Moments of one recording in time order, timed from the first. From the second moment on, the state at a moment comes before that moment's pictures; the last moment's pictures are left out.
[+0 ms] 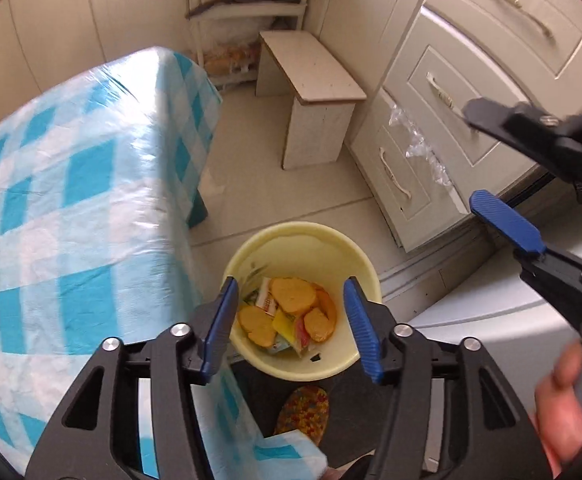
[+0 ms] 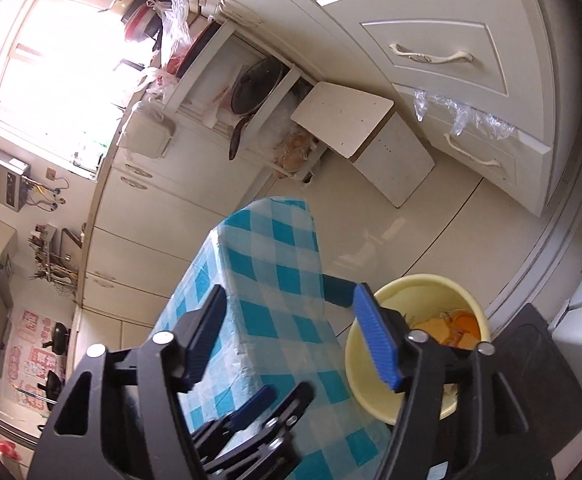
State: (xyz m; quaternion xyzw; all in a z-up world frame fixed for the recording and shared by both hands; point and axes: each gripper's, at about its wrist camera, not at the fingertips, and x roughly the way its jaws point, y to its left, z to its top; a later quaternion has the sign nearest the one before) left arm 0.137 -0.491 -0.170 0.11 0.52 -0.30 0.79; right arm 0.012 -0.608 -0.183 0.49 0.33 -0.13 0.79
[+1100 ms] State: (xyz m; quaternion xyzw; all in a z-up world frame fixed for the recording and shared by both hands) left arm -0.018 -0.077 -0.009 0.07 0.37 -0.11 0.92; right arm -0.115 -0.252 -0.029 0.13 0.28 -0.06 0.95
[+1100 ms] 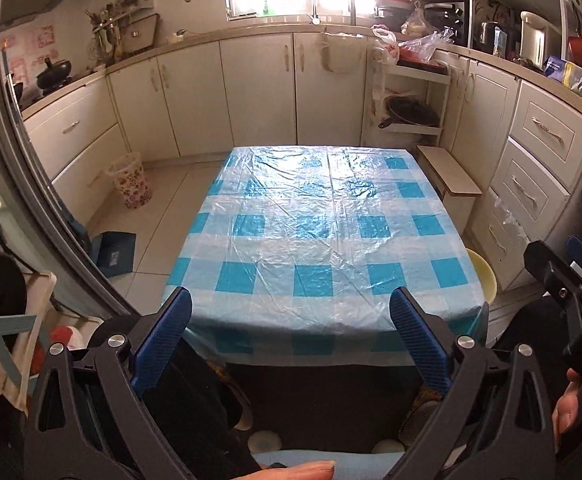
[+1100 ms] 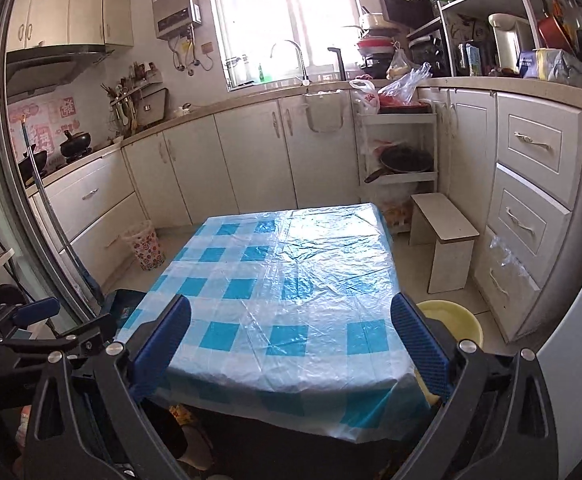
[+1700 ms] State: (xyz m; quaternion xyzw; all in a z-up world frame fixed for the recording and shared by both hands) left arm -0.096 -0.057 0.012 0.07 0.33 -0.12 0.93; right arm -0.184 -0.219 -0.024 0.12 0.28 -0.11 0.94
